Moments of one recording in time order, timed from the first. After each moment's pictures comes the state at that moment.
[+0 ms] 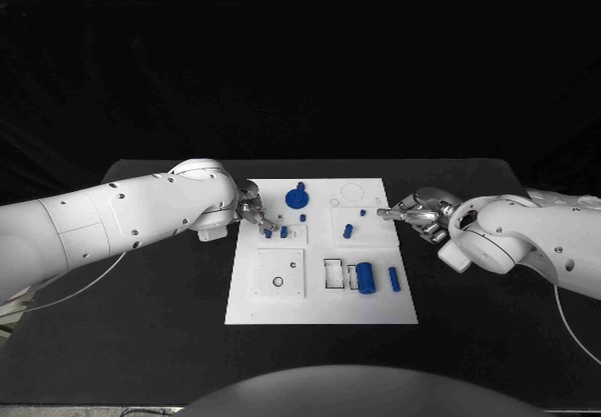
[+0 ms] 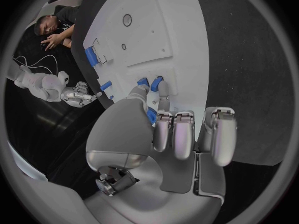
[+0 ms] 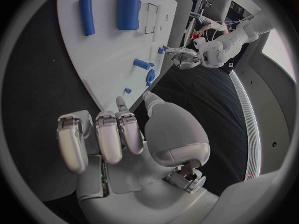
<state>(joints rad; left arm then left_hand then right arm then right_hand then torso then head) 1.32 -0.56 -0.22 1.24 -1.02 0.14 -0.52 1.19 -0.06 -0.04 0.29 0.54 1.18 0.04 0.10 0.74 1.47 -0.02 1.56 1.31 1.47 -0.05 1.57 1.31 0.01 1.47 0.08 1.57 1.31 1.23 -1.00 -0.21 1.59 -0.70 -0.29 -0.26 1.10 0.09 0.10 0.20 0.24 0.80 0.21 0.10 0.14 1.47 0.14 1.57 1.31 1.47 0.07 1.57 1.31 0.01 1.47 0.18 1.57 1.31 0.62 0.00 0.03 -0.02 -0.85</state>
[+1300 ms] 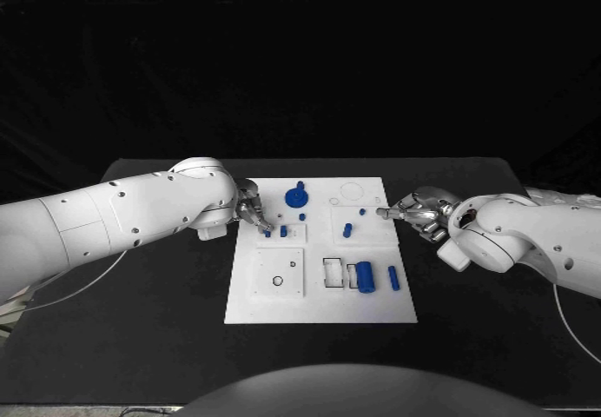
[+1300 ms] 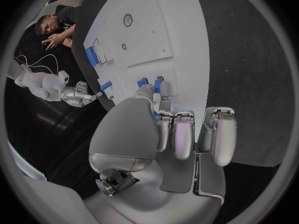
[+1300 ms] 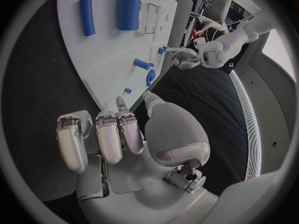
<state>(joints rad) 1.32 -0.55 -0.22 1.23 -1.01 0.15 -0.52 1.40 -0.03 0.08 0.28 0.49 1.18 0.03 0.10 0.74 1.46 -0.02 1.56 1.31 1.47 -0.05 1.57 1.31 0.01 1.47 0.08 1.57 1.31 1.23 -1.00 -0.21 1.59 -0.70 -0.29 -0.26 1.10 0.09 0.10 0.20 0.24 0.80 0.21 0.10 0.14 1.47 0.14 1.57 1.31 1.47 0.07 1.57 1.31 0.01 1.47 0.18 1.57 1.31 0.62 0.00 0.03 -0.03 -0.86</state>
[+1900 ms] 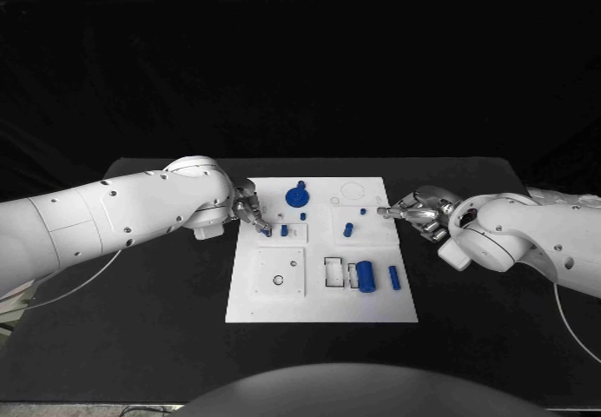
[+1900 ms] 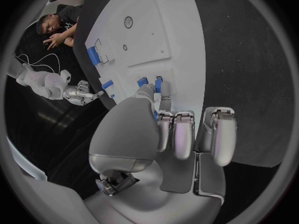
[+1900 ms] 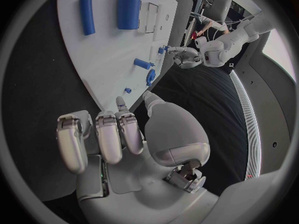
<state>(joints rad) 1.33 -0.58 -0.22 1.25 -1.01 0.14 -0.51 1.41 -0.03 0.09 0.28 0.50 1.18 0.03 0.11 0.74 1.46 -0.02 1.56 1.31 1.47 -0.05 1.57 1.31 0.01 1.47 0.08 1.57 1.31 1.23 -1.00 -0.21 1.59 -0.70 -0.29 -0.26 1.10 0.09 0.10 0.20 0.24 0.80 0.21 0.10 0.14 1.47 0.14 1.57 1.31 1.47 0.07 1.57 1.31 0.01 1.47 0.18 1.57 1.31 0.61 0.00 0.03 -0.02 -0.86</state>
